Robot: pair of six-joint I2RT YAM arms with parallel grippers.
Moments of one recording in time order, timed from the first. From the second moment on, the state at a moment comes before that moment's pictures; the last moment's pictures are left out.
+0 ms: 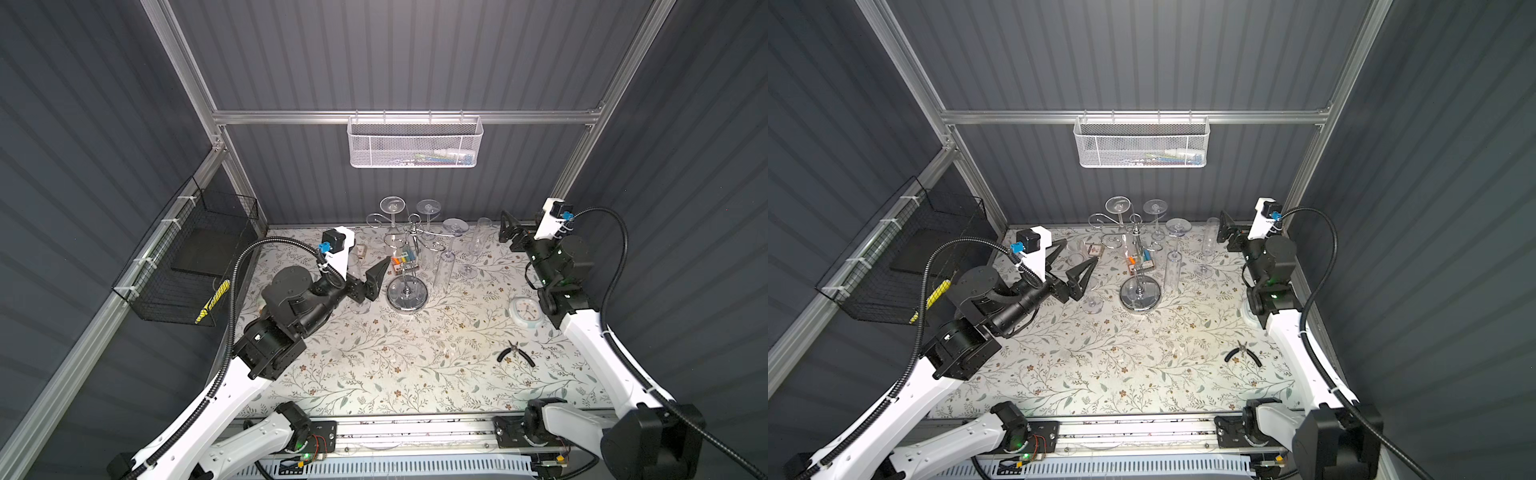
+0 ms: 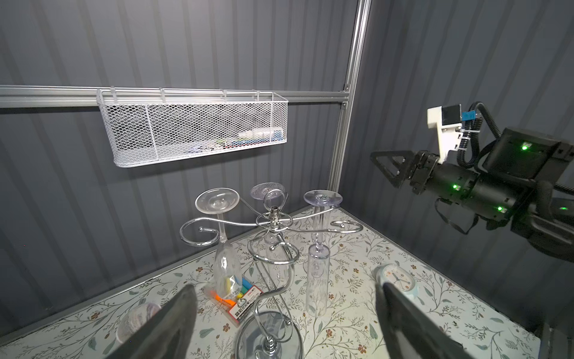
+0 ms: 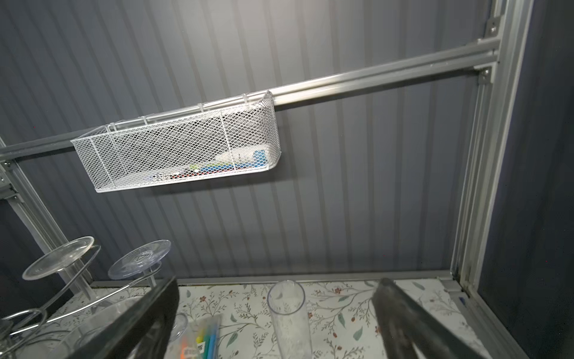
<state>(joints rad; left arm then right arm) -0.74 0.89 1.12 -0.21 -0.05 -0.04 0.09 1.13 0.96 0.23 -0.05 0.23</state>
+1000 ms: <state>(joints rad) -0.74 0.94 1.08 -0.17 -0.13 0.05 0.11 1.29 1.15 -0.11 -0.56 0.85</state>
